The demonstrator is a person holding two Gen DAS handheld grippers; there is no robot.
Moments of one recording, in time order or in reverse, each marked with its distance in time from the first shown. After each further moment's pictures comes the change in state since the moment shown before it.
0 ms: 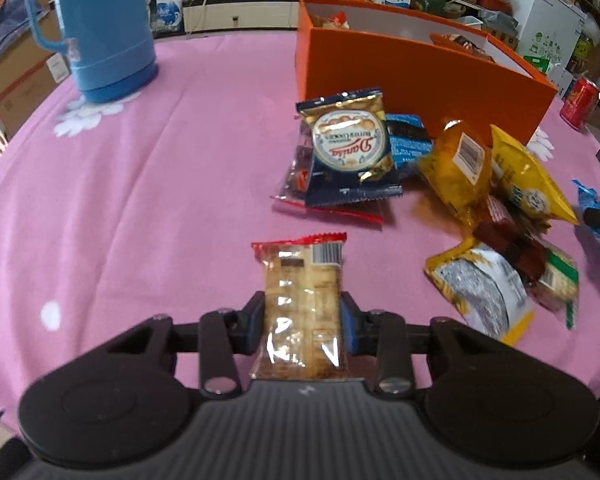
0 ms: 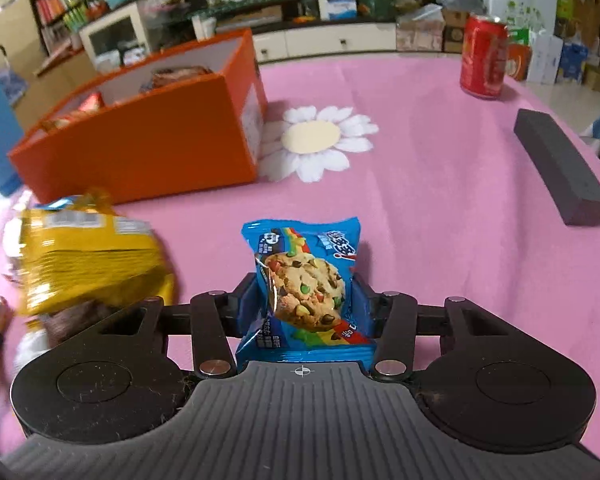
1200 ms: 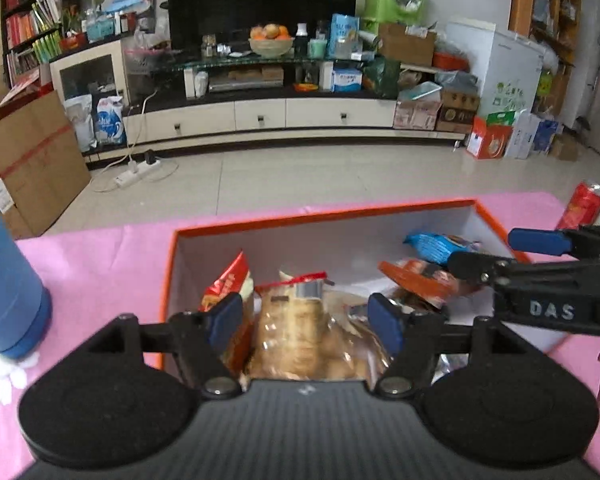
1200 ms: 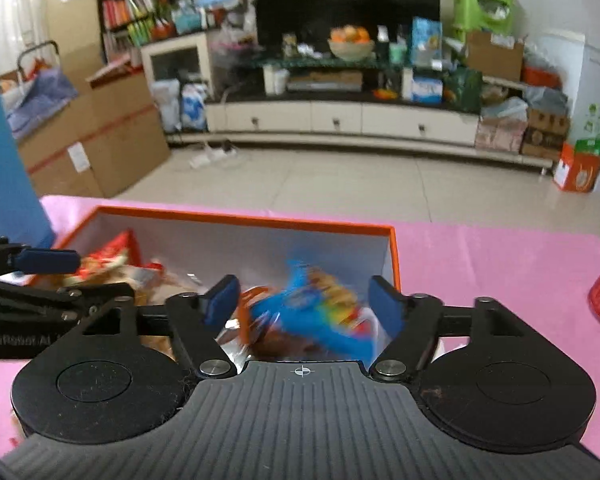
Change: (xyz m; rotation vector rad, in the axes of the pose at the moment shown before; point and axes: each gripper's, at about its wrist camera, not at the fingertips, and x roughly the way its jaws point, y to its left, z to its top) left arm 0.075 -0.075 0.226 0.137 -0.240 -0.075; right arm 0.096 0.102 0.183 -0.214 -0.164 0.103
